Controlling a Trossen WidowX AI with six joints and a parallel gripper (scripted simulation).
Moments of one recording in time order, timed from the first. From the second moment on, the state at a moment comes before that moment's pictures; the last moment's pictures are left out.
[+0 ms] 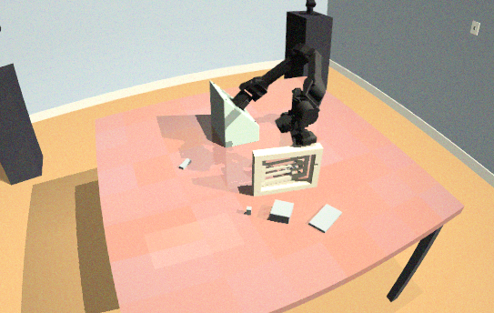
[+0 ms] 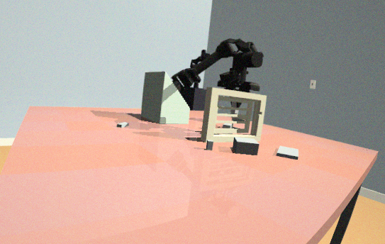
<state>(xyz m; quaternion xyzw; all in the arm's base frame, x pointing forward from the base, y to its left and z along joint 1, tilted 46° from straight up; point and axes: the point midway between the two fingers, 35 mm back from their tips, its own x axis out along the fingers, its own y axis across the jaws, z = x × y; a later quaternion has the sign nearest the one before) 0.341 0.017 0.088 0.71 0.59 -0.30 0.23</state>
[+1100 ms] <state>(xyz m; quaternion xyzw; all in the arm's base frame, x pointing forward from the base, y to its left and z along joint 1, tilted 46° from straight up) 0.275 0.004 0.064 0.62 0.65 -0.13 0.41</state>
